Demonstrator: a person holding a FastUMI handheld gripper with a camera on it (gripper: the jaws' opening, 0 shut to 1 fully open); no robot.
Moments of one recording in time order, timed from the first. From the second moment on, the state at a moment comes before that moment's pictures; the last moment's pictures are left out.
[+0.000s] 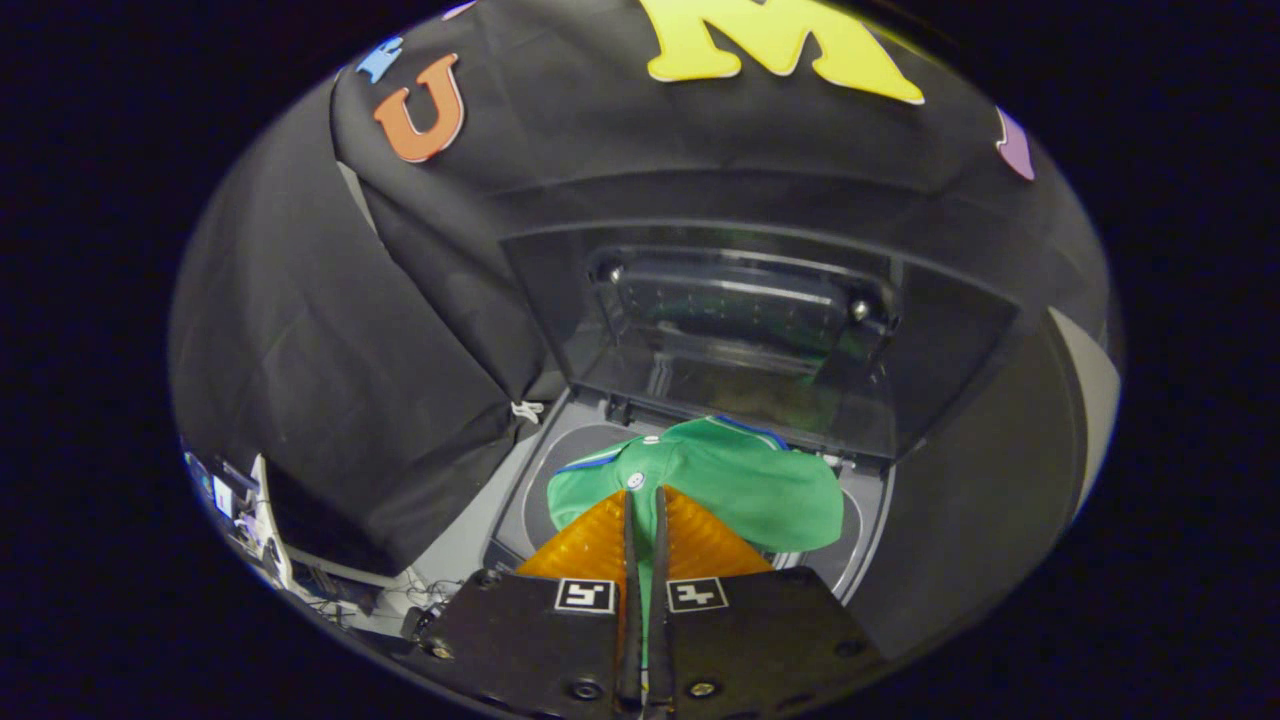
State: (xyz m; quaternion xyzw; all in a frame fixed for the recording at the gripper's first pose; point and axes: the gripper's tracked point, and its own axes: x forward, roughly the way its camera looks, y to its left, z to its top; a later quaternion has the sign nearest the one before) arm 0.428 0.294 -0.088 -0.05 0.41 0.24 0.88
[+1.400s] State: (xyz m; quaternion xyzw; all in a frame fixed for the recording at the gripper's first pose) arm 0.458 0.286 -0.167 -0.02 0.47 0.17 0.87
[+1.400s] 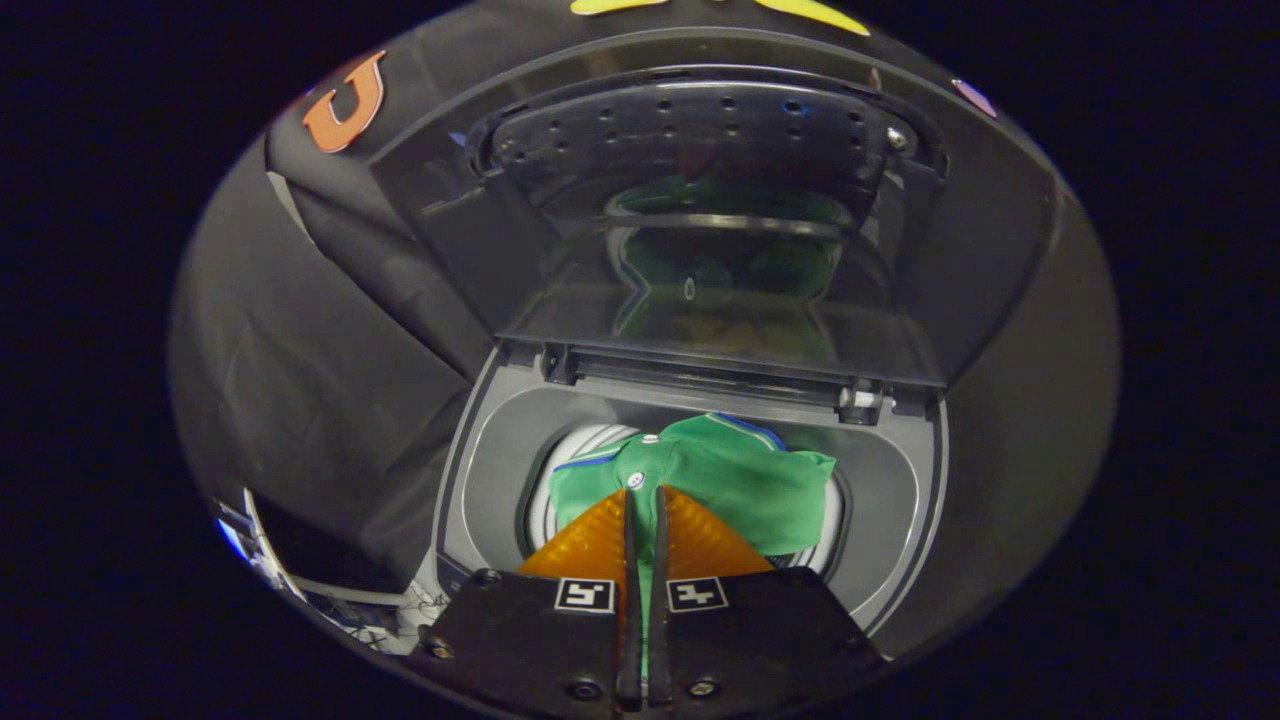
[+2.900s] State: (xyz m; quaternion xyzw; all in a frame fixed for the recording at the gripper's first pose) arm 0.466 0.284 0.015 -0.01 0.39 0.16 0.91
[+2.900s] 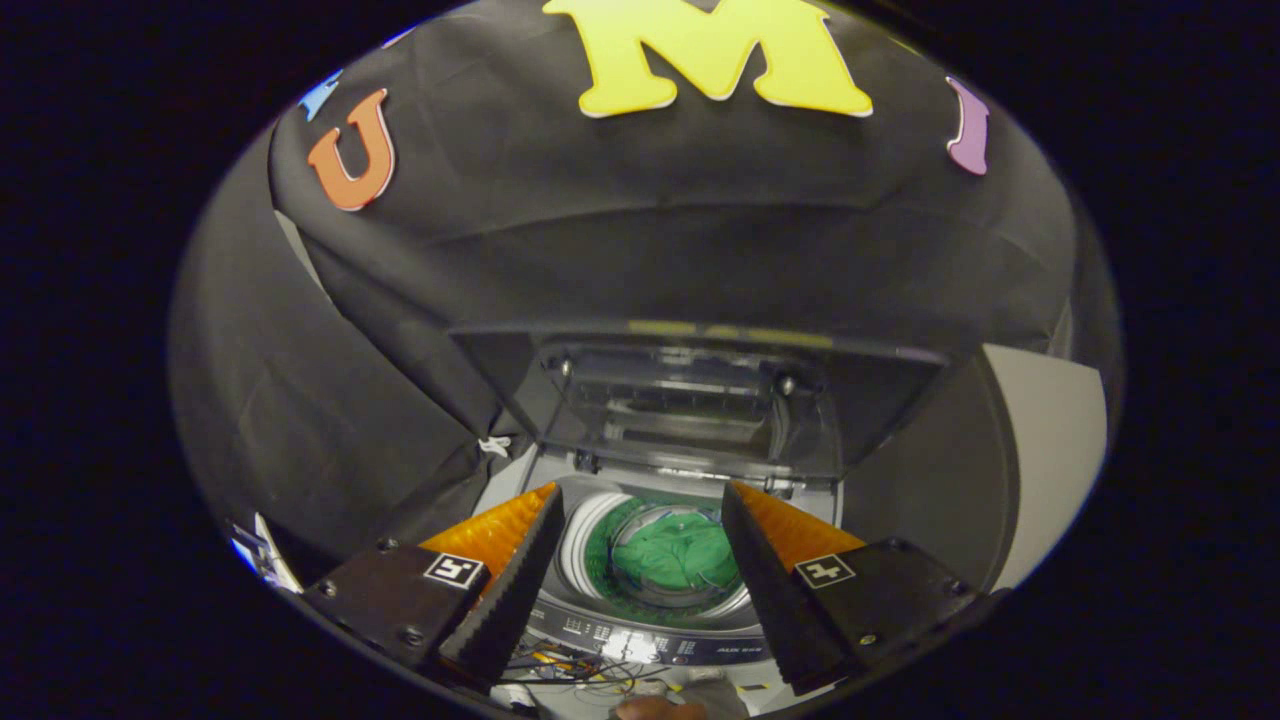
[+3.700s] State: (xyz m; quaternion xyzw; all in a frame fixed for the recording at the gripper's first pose) arm 0.555 0.302 0.061 0.00 0.34 0.15 0.93
